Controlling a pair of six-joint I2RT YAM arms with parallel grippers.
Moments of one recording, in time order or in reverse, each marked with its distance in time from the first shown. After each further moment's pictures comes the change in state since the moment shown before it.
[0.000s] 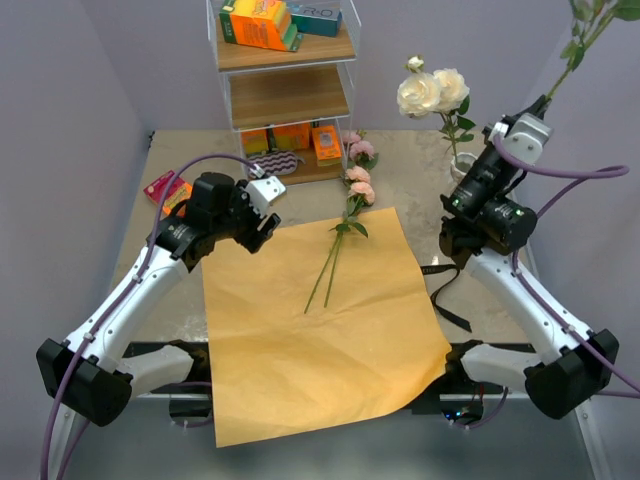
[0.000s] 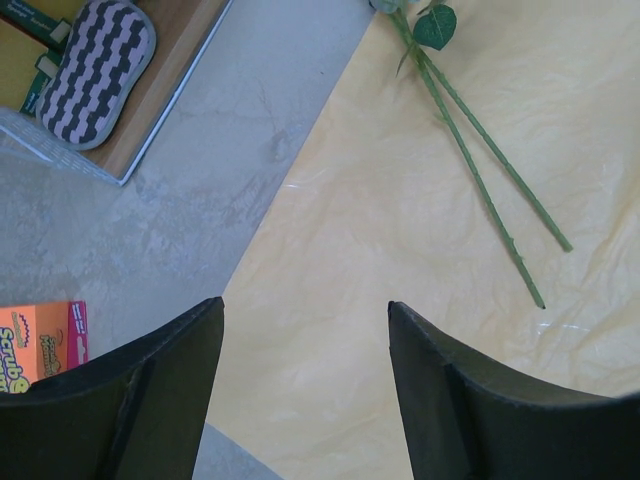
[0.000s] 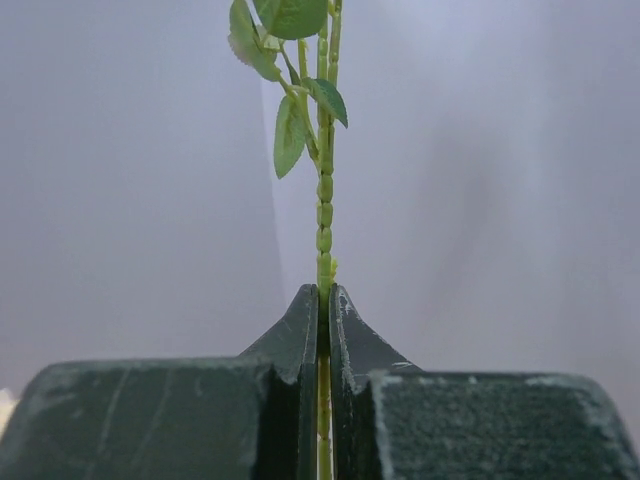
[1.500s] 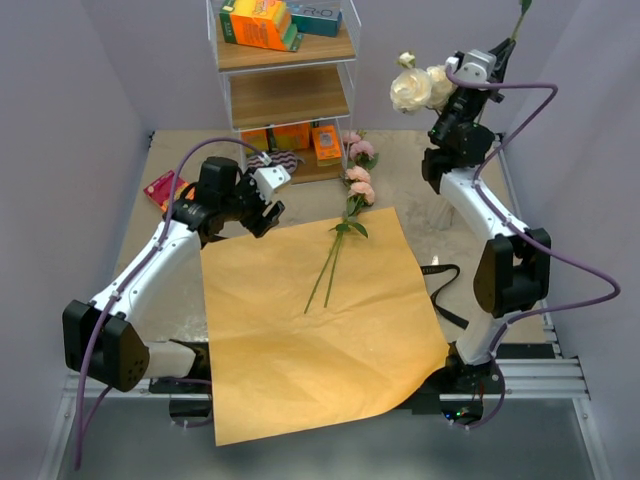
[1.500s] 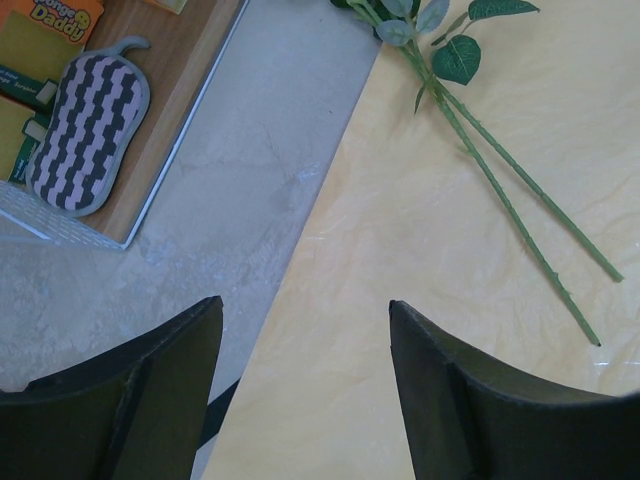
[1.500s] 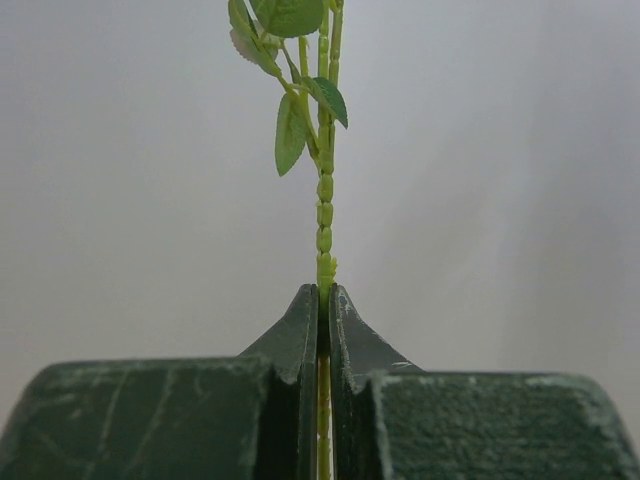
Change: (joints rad) left arm 0.091 0.186 0.032 0.146 0.160 0.111; right arm -0.303 0.607 0.413 0.036 -0.218 0.181
